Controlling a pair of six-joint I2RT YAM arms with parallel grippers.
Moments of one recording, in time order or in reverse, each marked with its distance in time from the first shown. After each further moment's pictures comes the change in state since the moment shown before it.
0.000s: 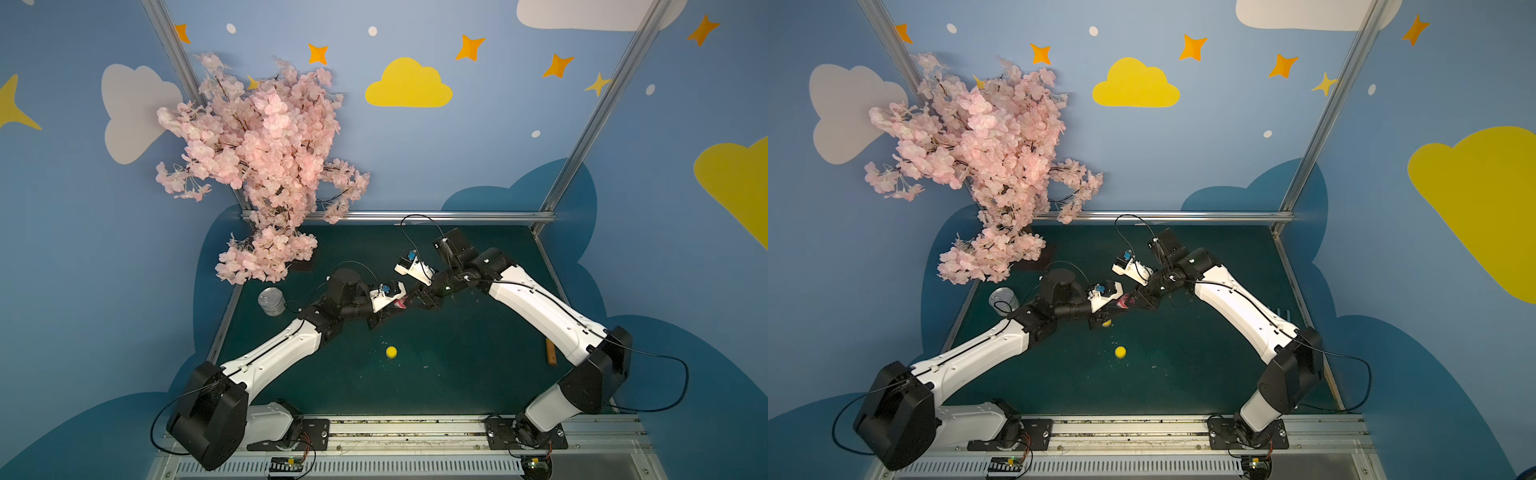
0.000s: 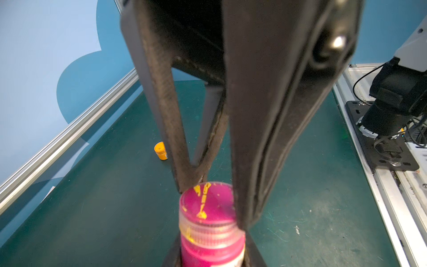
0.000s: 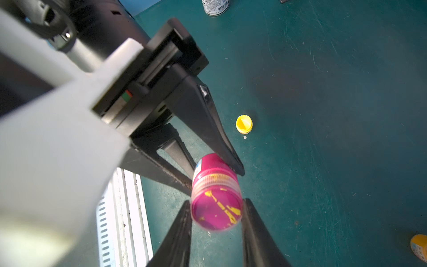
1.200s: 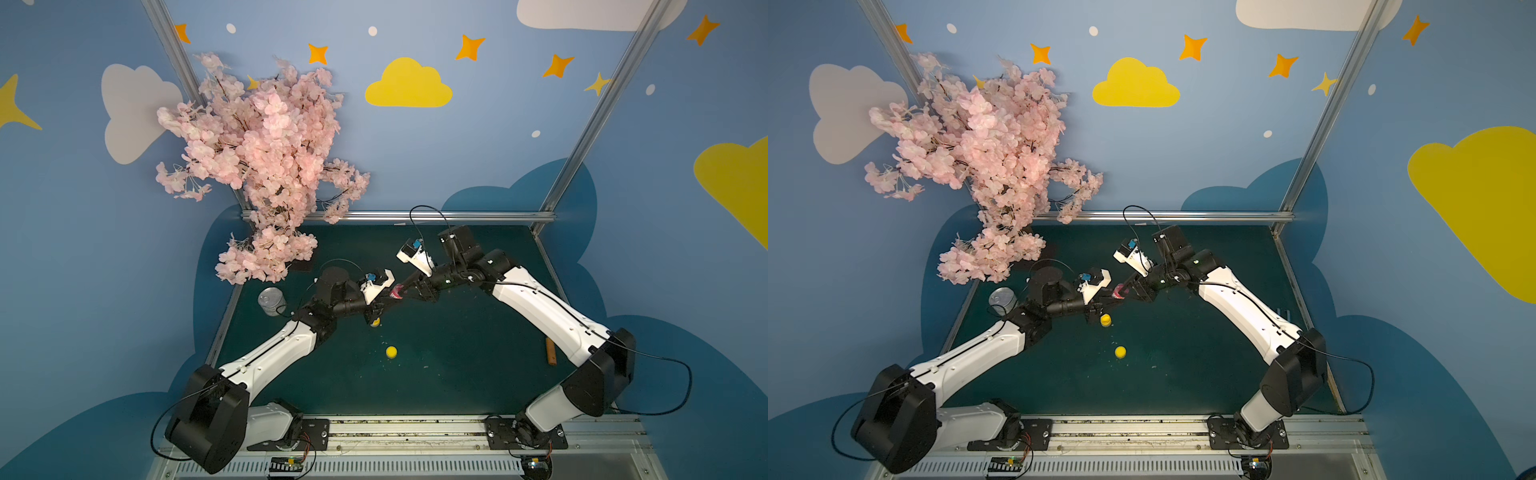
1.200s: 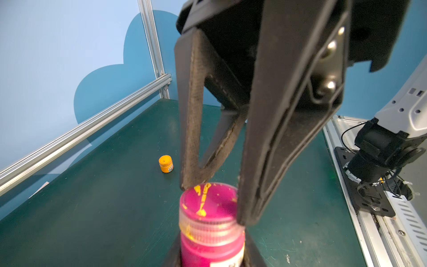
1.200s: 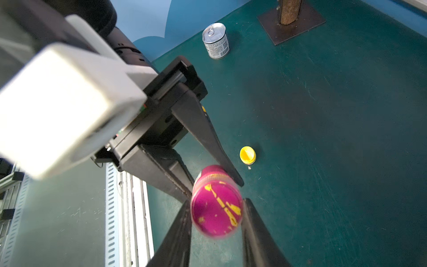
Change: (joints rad) left arm 0.067 -0.015 -0.047 0.187 0.074 -0.215; right arm -0.031 -0.019 -0.042 0.187 -0.094 0.130
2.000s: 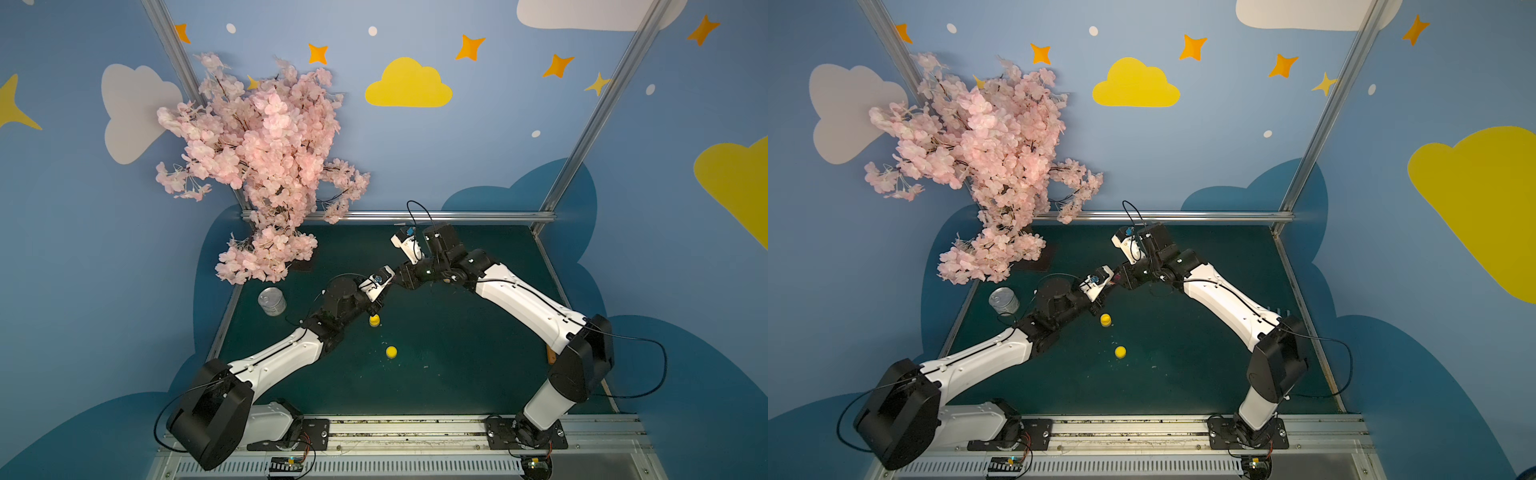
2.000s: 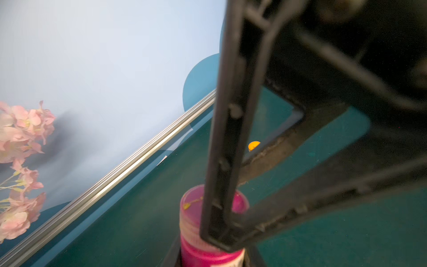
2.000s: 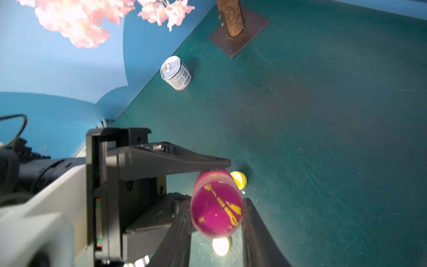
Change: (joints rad) left arm -0.103 0.015 -0.077 0.195 -0.610 0.114; right arm 0.056 0.105 0.044 0.186 0.211 0.401
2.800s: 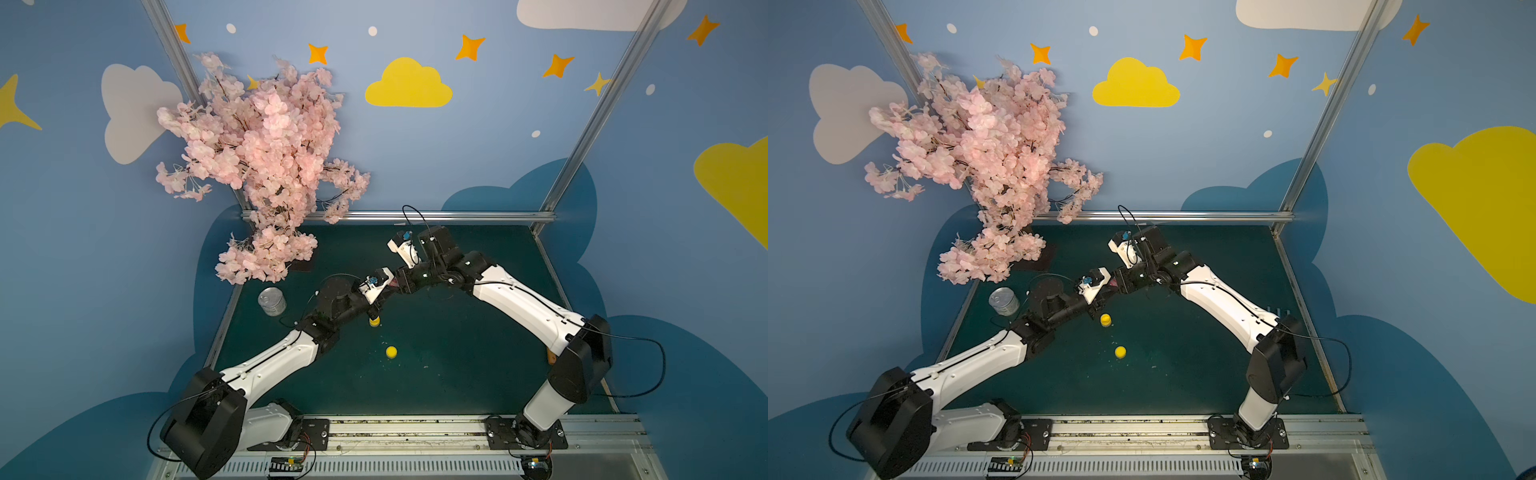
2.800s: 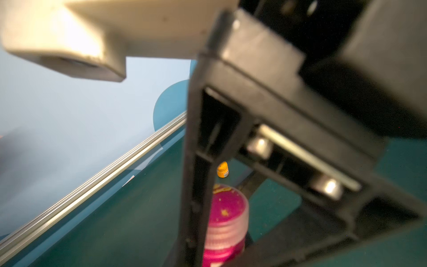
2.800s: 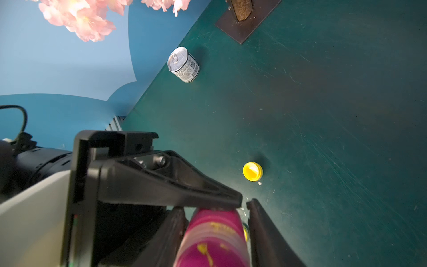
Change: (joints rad) left arm 0.031 -0.049 -0.014 -0.009 0.264 -0.087; right arm 0.025 -0.001 0.000 -0.050 -0.031 0.033
